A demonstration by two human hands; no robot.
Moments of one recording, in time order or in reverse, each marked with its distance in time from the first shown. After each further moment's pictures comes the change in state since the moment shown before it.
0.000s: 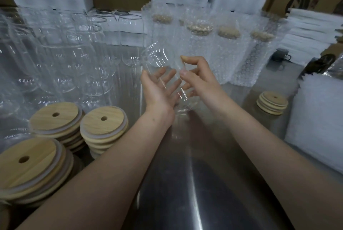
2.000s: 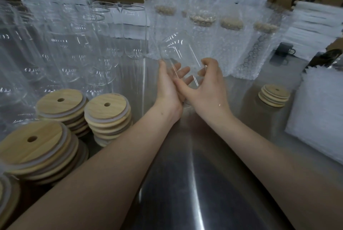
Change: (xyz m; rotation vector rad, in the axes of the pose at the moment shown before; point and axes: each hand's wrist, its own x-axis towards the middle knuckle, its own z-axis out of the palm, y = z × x) left_hand -0.013 -0.011 0.009 0.022 -0.106 -0.096; right_hand -0.028 0.013 0.018 -0.511 0.391 -0.124
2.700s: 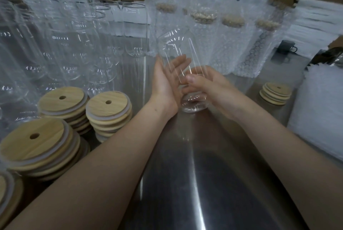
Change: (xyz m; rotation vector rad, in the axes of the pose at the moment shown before) left_hand 0.008 0.006 -0.012 0.038 -0.084 0.011; right_hand 0.010 0.006 -0.030 0.677 -0.572 0.254
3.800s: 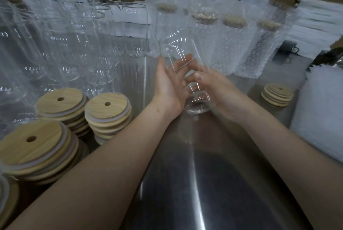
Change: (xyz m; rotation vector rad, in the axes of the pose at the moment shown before) left_hand 0.002 -0.003 0.001 -0.001 -0.029 -0.004; right_hand 0.003 0.002 -0.006 0.069 -0.045 -0.029
